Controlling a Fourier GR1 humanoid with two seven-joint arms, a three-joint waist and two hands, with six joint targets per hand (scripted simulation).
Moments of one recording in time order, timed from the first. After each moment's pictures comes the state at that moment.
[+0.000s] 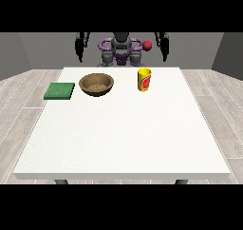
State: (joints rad) left arm -0.03 0.10 0.00 -1.56 -0.03 0.01 0.00; right arm -0.01 -0.08 0.03 -1.57 0.02 0.03 0.00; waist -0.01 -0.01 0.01
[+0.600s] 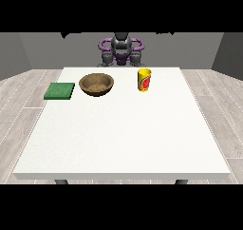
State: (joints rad) left arm -0.08 0.14 0.11 -1.70 0.15 -0.03 0.16; right arm 0.00 -0.21 -0.15 -1.67 -0.18 0.15 0.11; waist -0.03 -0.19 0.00
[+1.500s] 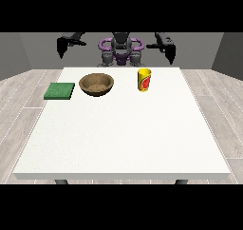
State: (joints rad) left arm -0.16 0.11 0.18 -1.45 0.12 -0.07 -0.28; right arm -0.07 -0.20 -0.22 -1.56 -0.19 0.22 -0.13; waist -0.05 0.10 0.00
